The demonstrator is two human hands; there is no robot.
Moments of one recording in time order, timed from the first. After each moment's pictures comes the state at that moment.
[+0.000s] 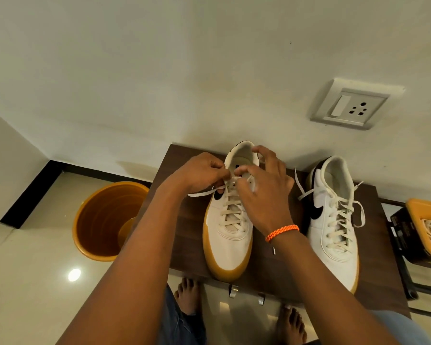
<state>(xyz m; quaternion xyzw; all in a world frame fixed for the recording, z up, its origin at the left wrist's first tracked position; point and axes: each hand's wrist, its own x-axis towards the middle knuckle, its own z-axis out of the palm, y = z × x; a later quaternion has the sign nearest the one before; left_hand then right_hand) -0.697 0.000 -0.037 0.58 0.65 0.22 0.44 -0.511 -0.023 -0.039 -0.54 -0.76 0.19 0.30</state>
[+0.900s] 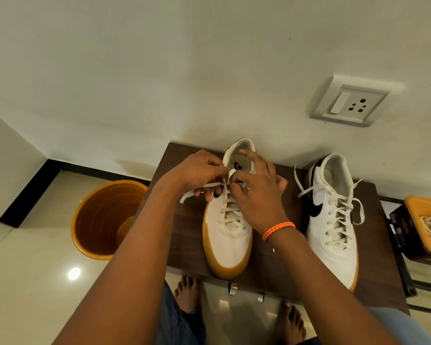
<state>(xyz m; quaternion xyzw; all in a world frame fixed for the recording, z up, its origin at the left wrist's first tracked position) -0.699 -0.011 -0.022 0.54 0.63 0.21 0.52 -0.513 -0.023 -0.052 -0.52 -0.79 0.20 0.26</state>
